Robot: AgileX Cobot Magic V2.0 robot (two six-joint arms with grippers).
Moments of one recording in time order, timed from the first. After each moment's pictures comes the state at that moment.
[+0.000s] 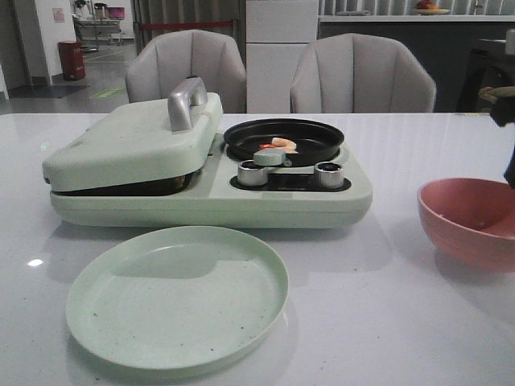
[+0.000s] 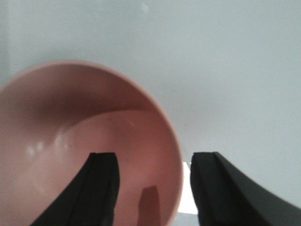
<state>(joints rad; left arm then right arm) -0.66 0.59 -0.63 -0.07 0.70 -0.01 -0.06 1.59 -1.06 0.13 0.66 -0.10</state>
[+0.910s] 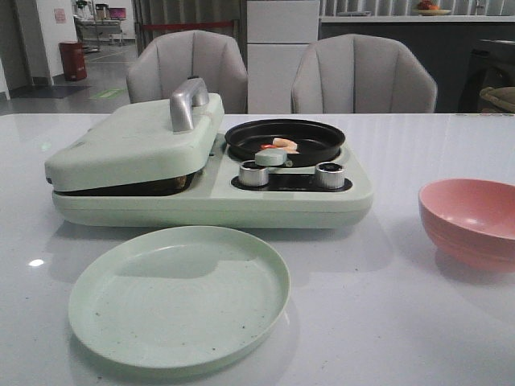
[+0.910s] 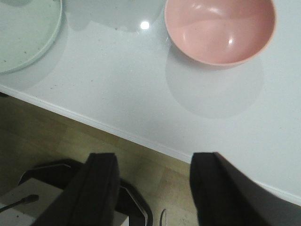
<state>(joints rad) -0.66 0.59 -0.63 -0.07 0.70 -0.01 0.33 0.58 -0.65 0.01 0.99 0.07</state>
